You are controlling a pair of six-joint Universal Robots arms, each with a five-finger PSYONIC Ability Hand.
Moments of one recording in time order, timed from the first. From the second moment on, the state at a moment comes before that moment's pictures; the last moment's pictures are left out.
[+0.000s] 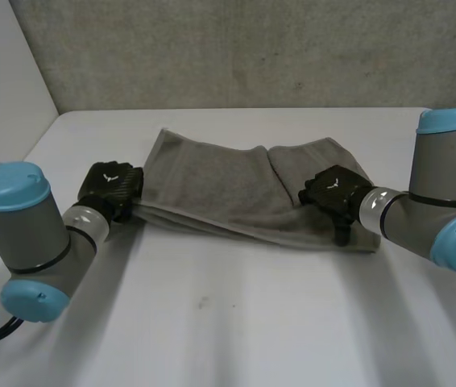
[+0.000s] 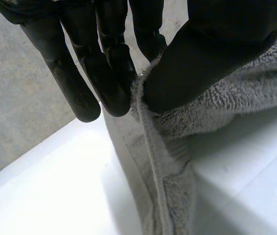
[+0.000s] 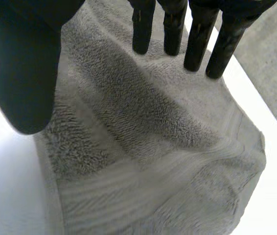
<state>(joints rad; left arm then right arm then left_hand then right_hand) 4.38 -2.07 -1.61 3.49 -1.50 3.45 1.88 -0.87 1.14 0.27 1.25 2.36 1.20 1.22 1.22 1.22 1.04 0.27 0.31 0.30 0.30 0.13</state>
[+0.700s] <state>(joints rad) 4.46 -1.94 -1.71 3.52 -1.50 3.48 1.71 -1.10 1.75 -0.22 1.25 2.88 1.20 1.22 1.22 1.22 1.04 0.40 0.46 0.46 0.47 0.28</state>
